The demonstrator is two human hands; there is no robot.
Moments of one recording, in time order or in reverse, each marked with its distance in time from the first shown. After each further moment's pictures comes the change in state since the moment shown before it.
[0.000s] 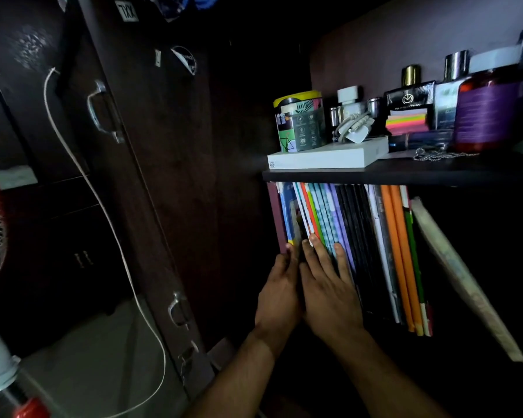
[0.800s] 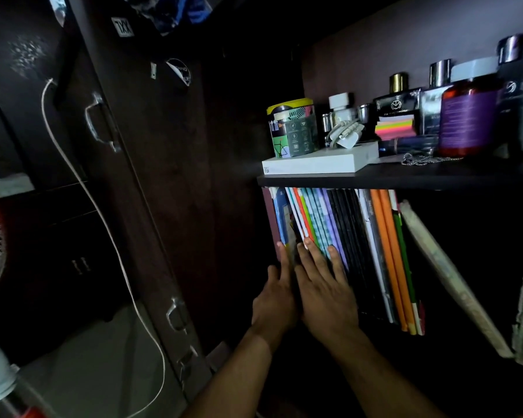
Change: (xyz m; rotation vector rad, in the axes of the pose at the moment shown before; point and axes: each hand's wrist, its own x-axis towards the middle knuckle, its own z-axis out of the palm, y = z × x) left_hand -0.003 -0.002 0.000 0.052 -0.121 -0.134; right_hand -0.001 0.003 -0.001 -0.015 -0.029 -0.001
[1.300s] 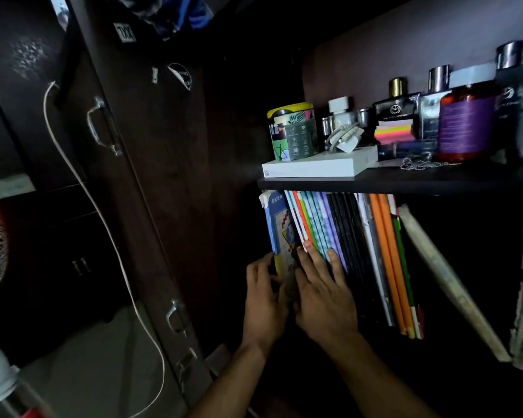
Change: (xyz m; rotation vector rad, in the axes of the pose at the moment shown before) left_hand -0.016 -0.005 -0.015 -0.505 0.267 0.006; right_hand 0.000 0.002 -0.001 0.013 -0.011 -0.017
